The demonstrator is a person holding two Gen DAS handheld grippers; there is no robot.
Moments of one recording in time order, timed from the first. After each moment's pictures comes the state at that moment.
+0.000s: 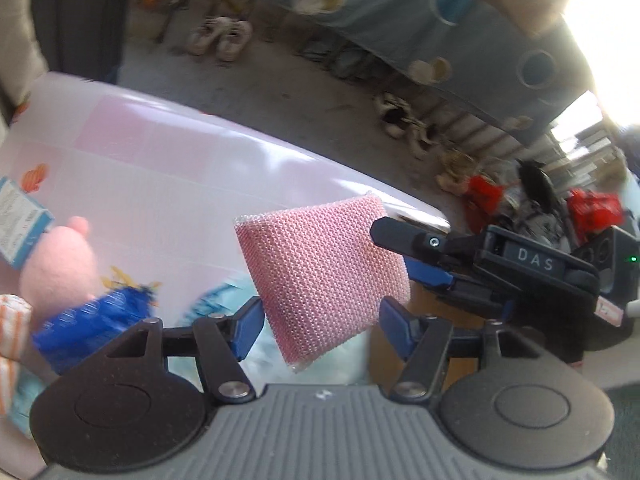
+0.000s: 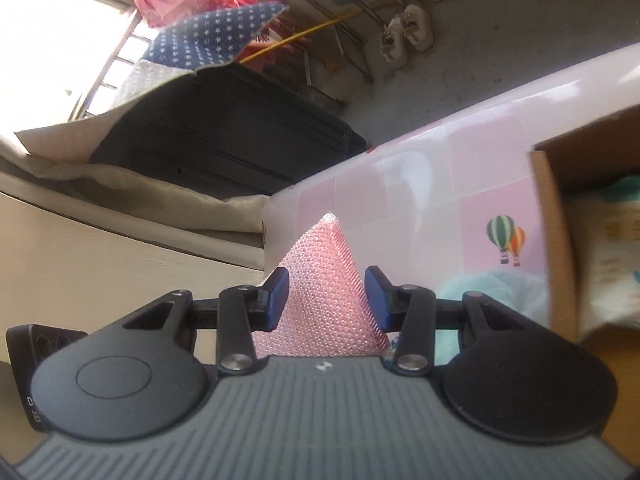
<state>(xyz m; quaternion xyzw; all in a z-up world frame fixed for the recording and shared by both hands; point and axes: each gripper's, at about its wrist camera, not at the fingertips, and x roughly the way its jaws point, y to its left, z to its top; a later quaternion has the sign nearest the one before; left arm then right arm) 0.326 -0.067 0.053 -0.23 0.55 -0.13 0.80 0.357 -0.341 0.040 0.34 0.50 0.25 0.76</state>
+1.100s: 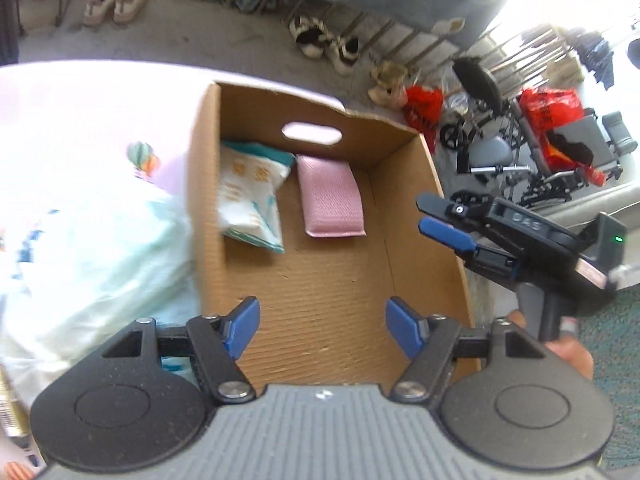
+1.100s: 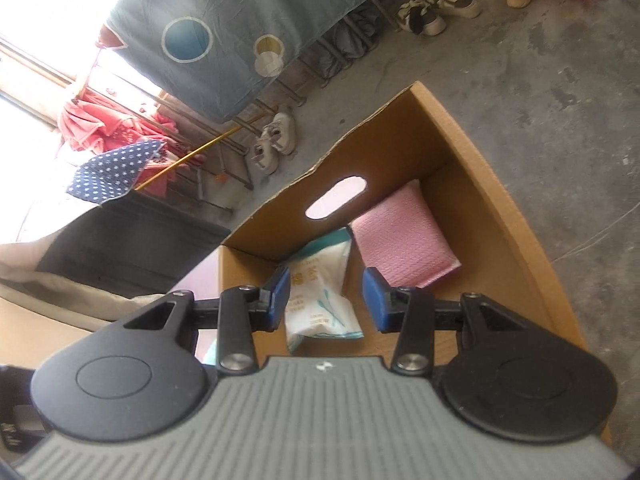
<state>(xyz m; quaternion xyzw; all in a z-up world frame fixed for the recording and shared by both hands) 0.282 -0.213 0.026 -0.17 0.58 -0.22 0.77 0.237 -0.579 0.001 0.37 0.43 0.06 0.82</state>
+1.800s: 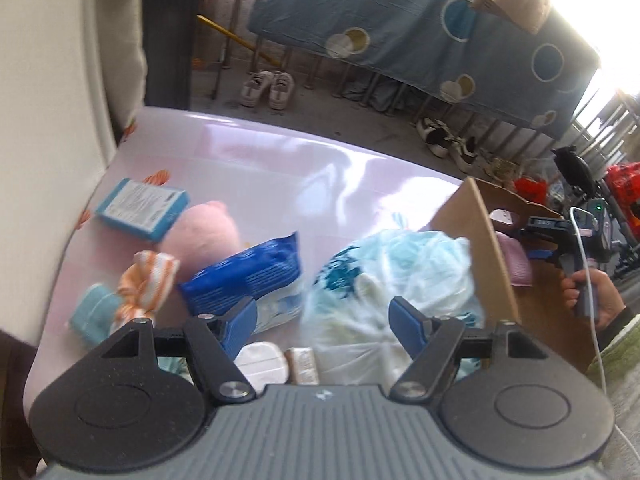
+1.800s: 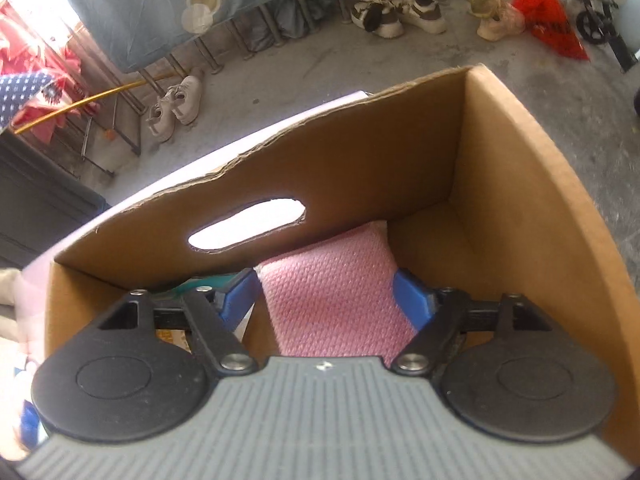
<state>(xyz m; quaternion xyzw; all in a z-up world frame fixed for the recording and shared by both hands) 0.193 0.020 0.052 -0.14 0.49 -0.05 0.86 0.370 -0.511 -0.086 0.19 0.50 -0.04 0.84</state>
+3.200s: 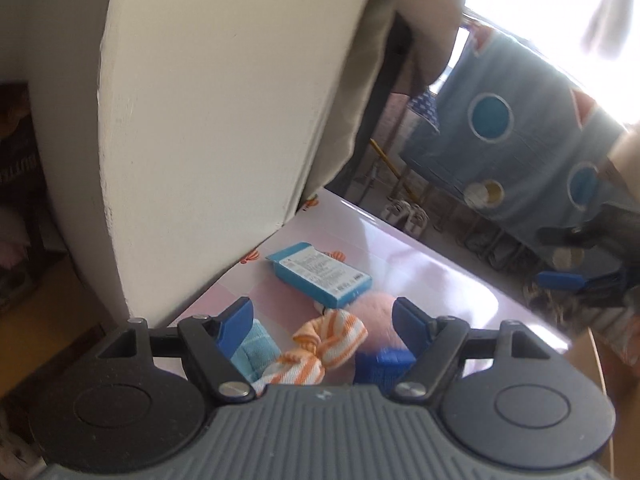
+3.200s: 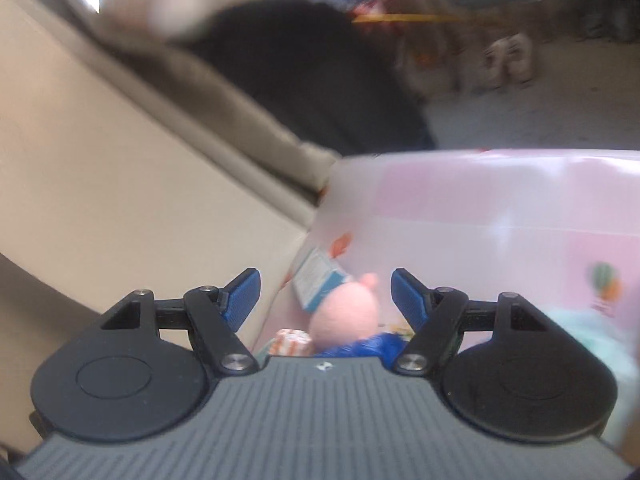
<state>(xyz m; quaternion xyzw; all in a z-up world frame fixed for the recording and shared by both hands) 0.133 0.126 0.015 -0.23 0.31 0.18 0.90 0.358 -0.194 0.042 0.19 0.48 0.38 0.77</state>
